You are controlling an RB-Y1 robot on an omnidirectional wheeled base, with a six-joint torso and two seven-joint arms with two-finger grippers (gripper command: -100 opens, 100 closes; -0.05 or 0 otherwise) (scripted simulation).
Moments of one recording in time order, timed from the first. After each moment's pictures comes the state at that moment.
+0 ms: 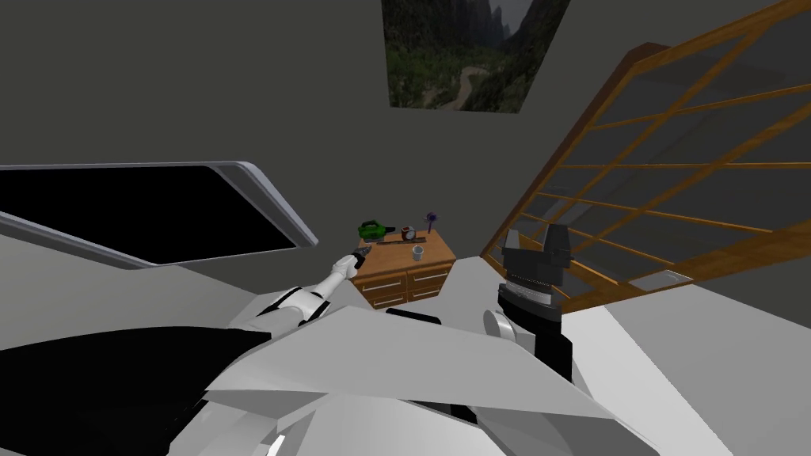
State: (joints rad) left arm -0.31 0.52 -0.16 -0.83 -0.92 0.12 0.09; right arm 0.51 0.01 -0.02 -2.34 -0.02 -0.57 0.04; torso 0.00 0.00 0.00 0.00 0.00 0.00
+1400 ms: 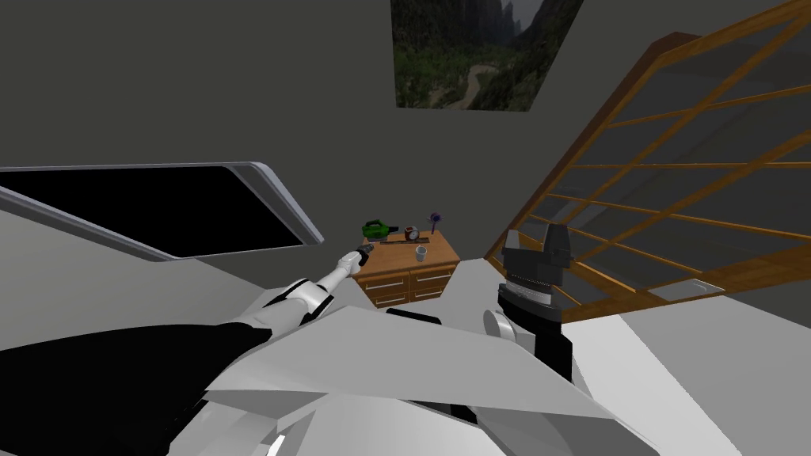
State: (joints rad) left arm -0.39 0.53 -0.27 -0.78 -0.95 0.15 0.17; right arm 0.51 0.01 -0.02 -2.34 -0.02 -0.57 0.04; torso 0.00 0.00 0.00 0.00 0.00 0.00
